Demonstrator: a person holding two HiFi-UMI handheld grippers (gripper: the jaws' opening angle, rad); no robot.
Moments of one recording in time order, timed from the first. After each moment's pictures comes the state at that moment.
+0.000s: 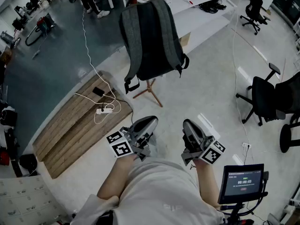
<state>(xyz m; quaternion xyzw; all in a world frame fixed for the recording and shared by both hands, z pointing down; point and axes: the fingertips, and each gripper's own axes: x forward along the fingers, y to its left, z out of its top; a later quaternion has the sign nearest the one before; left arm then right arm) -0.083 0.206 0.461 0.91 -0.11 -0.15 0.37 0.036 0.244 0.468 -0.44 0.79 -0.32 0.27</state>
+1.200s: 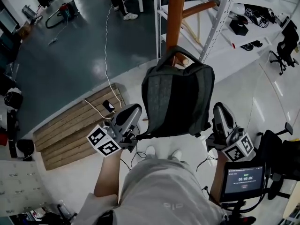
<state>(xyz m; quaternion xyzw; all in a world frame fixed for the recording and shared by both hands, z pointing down) -0.170 -0.133 0.370 0.92 -0.31 -0.16 0.19 0.086 -0.127 0.327 -0.41 0.88 -0.12 0.20</state>
